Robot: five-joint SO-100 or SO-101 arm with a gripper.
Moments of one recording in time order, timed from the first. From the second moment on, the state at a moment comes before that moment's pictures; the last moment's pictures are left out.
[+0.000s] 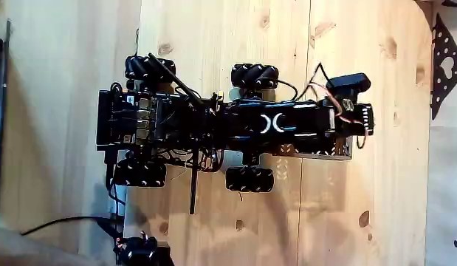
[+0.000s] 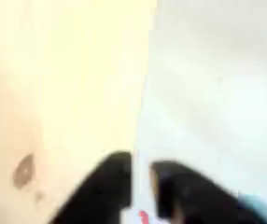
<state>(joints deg) -2.1 161.5 136.6 66.0 -1.8</state>
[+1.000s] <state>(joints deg) 9.8 185.4 164.0 72.9 -7.7</state>
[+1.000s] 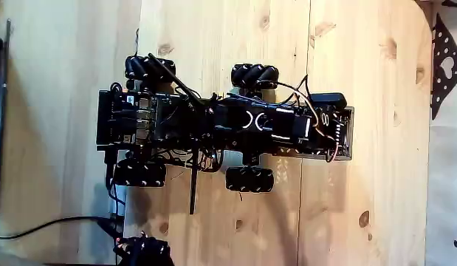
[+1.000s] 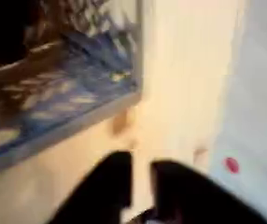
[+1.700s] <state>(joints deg) 10.3 185.5 167.8 73.2 -5.3</state>
